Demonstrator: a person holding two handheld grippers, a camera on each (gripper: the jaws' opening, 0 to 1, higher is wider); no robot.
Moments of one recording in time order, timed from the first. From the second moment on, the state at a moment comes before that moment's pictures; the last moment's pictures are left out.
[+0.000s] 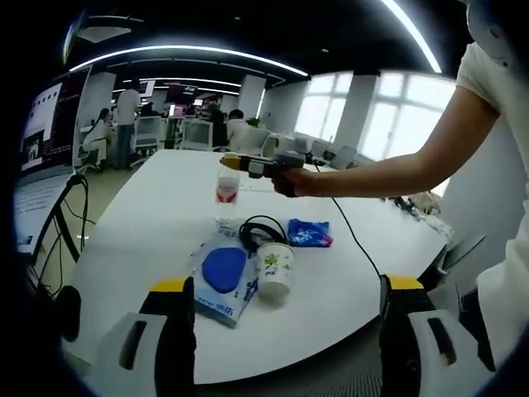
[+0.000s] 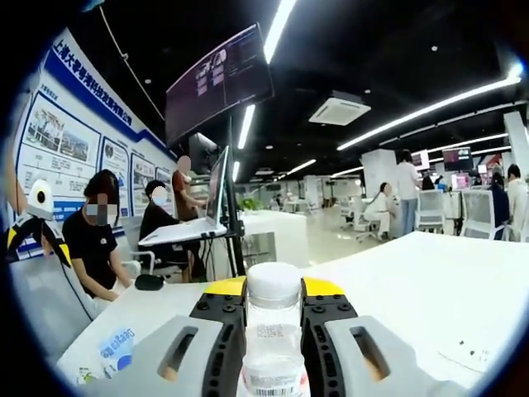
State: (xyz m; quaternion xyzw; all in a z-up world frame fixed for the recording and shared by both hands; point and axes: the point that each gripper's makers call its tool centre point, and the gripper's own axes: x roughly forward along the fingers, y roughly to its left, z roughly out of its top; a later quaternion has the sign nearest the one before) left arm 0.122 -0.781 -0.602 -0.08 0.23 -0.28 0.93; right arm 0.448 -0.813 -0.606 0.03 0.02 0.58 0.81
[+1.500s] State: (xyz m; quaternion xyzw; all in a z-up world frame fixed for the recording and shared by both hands) left arm 0.116 -0.798 -0.587 -0.07 0.20 -0.30 0.93; right arm 0.366 -0.848 -0.546 0.03 0.04 0.56 0.83
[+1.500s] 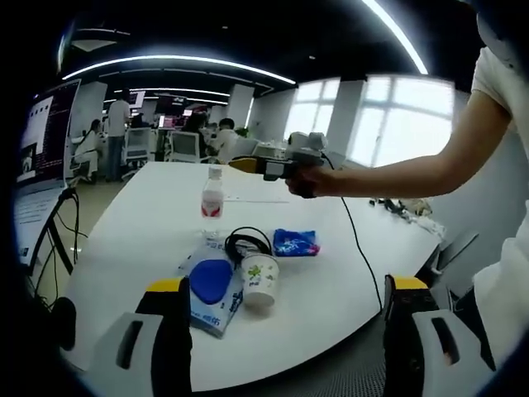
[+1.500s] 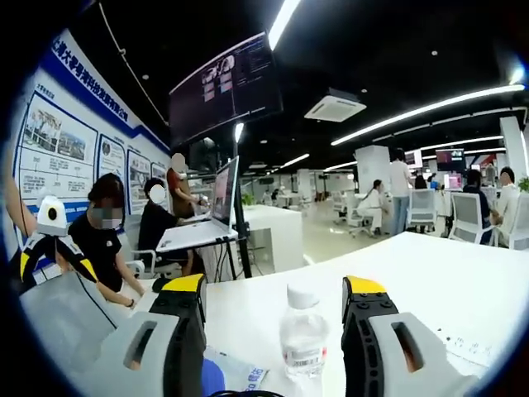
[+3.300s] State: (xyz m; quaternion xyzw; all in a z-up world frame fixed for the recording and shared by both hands) left arm 0.163 -0.817 -0.653 -0.05 0.28 -0.31 0.91; right arm 0.272 -0.890 -0.627 0.09 0.22 0.53 0.81
